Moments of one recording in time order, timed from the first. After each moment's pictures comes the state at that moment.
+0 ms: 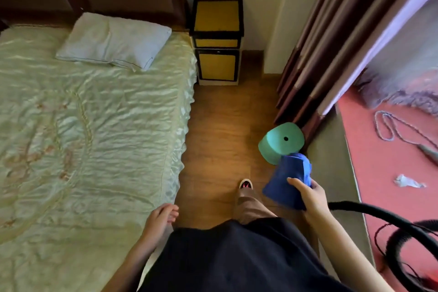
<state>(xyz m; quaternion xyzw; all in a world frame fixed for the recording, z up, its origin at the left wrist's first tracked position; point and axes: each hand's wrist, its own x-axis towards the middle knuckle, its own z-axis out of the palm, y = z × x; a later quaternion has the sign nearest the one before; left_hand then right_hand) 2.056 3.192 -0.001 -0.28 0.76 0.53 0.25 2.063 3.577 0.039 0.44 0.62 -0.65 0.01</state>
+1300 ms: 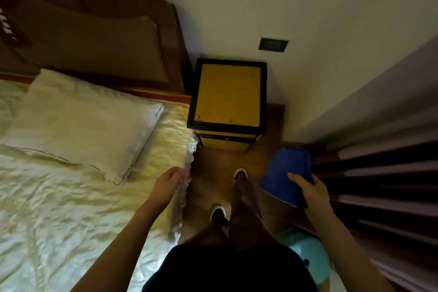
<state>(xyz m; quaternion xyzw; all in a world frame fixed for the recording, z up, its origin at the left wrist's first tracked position) 1.244 3.301 0.012 -0.22 0.77 0.54 0.26 1.292 3.654 0.043 0.46 0.59 -0.66 0.08</state>
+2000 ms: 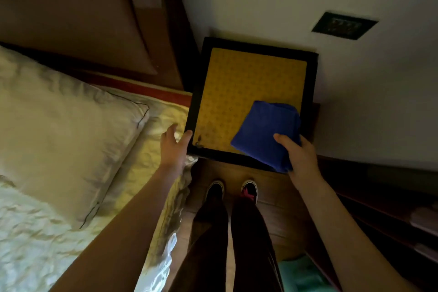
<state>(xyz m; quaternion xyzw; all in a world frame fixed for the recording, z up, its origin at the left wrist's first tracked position) 0.982 3.331 -0.190 -0.34 0.79 0.47 0.18 0.995 3.613 -0.150 0.41 0.57 -0.69 0.15</state>
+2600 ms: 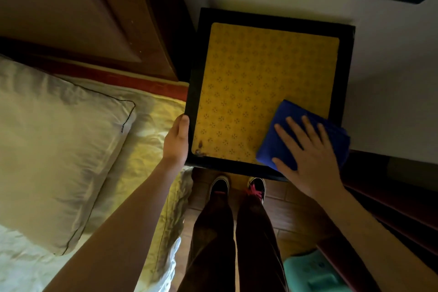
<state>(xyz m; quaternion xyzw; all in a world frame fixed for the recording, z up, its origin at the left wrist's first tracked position) 0.946 3.325 -0.275 -0.31 0.76 0.54 0.18 0.993 3.637 -0.244 -0.14 0.98 -0.10 0.09</state>
